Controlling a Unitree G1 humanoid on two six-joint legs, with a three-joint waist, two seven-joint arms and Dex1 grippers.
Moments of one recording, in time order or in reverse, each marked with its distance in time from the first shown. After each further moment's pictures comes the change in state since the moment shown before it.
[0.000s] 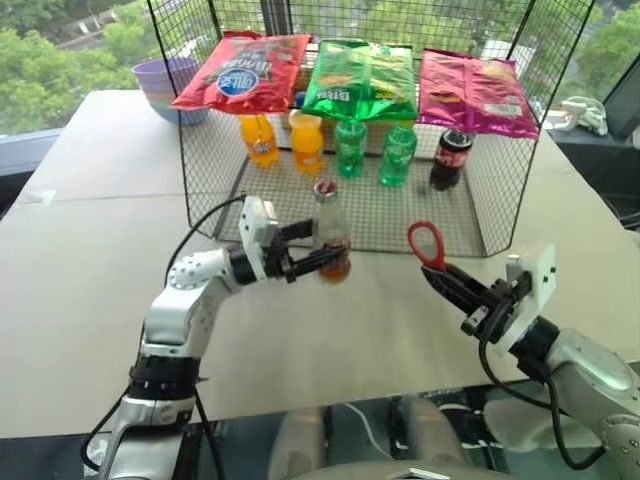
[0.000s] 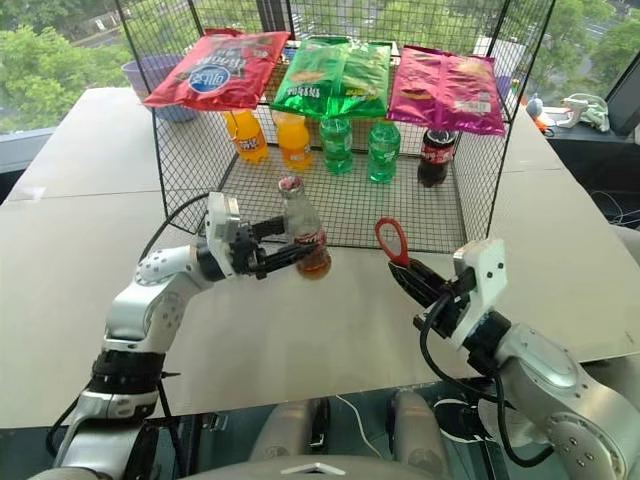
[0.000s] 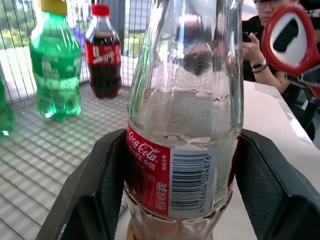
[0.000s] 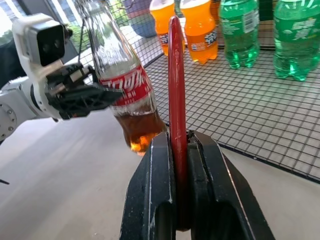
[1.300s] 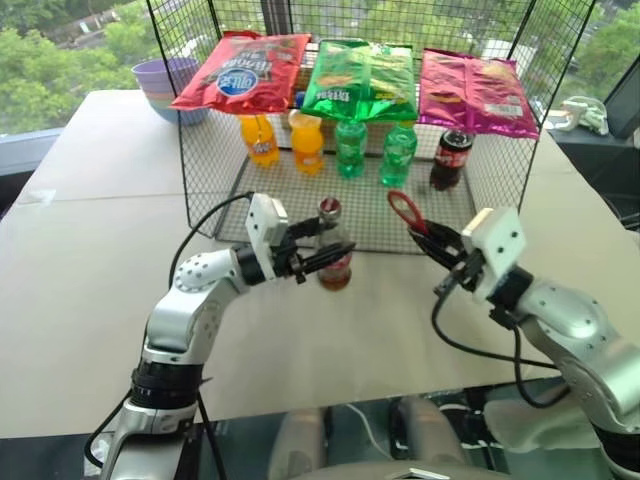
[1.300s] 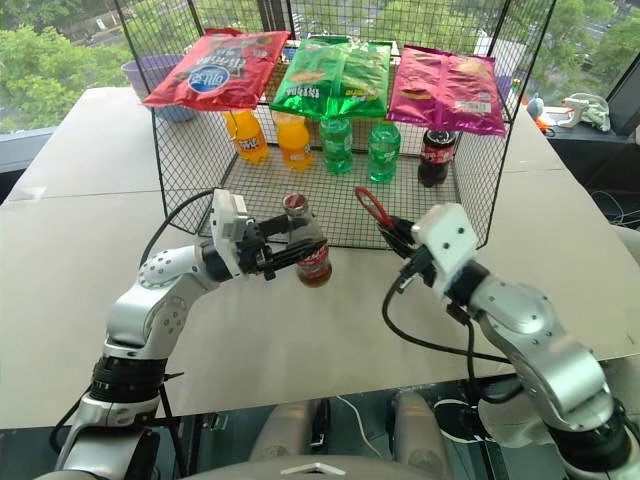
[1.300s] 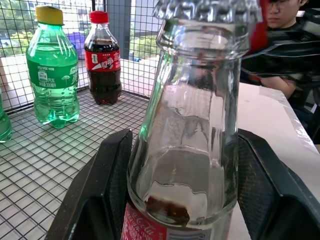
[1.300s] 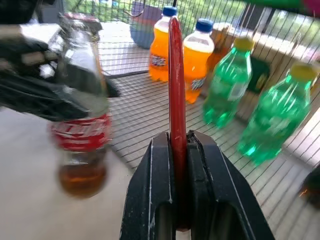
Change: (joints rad) left arm -0.013 -0.001 -0.029 -0.091 -0.009 0.031 0.079; right arm -0.350 -0.027 0.277 0.217 -0.681 -0.230 0.113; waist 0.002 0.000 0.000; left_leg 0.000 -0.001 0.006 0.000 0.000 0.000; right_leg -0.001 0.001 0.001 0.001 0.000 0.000
